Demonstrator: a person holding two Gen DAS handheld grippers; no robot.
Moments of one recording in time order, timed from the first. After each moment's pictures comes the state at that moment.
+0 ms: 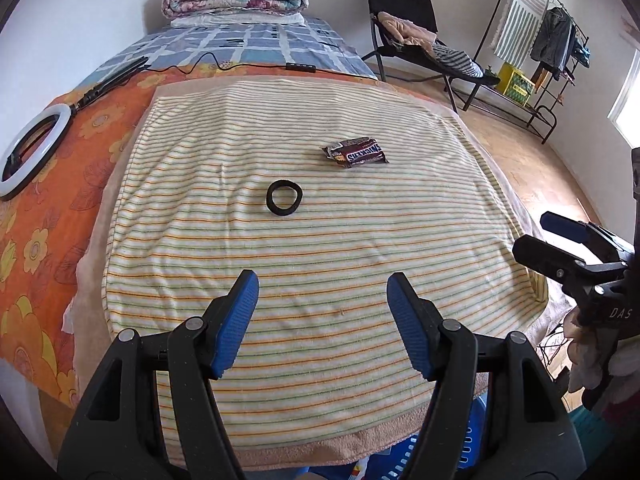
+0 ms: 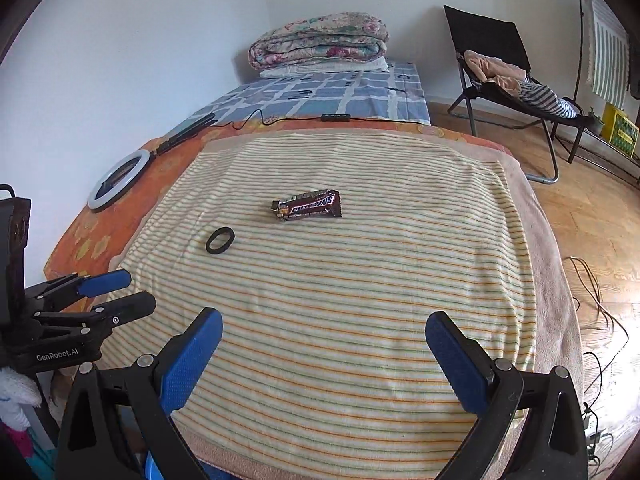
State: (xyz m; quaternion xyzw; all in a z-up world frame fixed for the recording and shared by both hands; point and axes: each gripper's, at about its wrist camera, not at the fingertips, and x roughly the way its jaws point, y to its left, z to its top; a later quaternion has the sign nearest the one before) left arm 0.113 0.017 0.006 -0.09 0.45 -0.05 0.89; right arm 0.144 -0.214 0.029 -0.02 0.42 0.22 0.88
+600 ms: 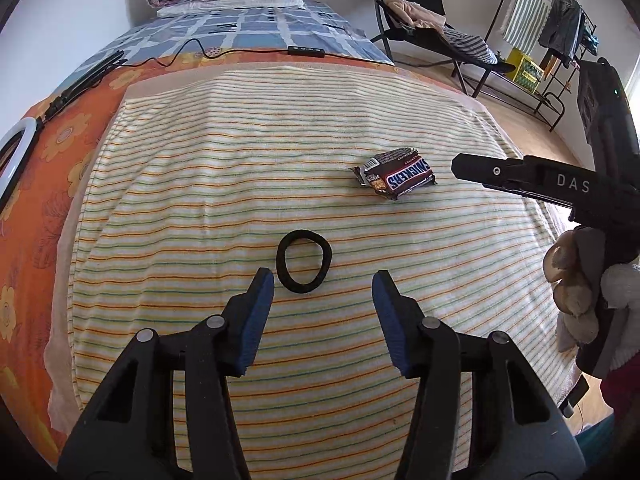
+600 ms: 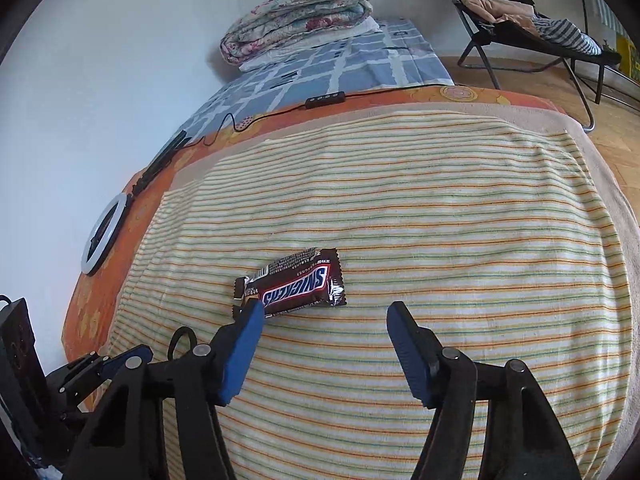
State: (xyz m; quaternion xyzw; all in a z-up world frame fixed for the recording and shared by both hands) left arm 0.208 0.031 -0.039 -0.07 0.47 -0.05 0.88; right arm 0.292 -0.180 -0.032 0.08 0.48 0.24 0.84
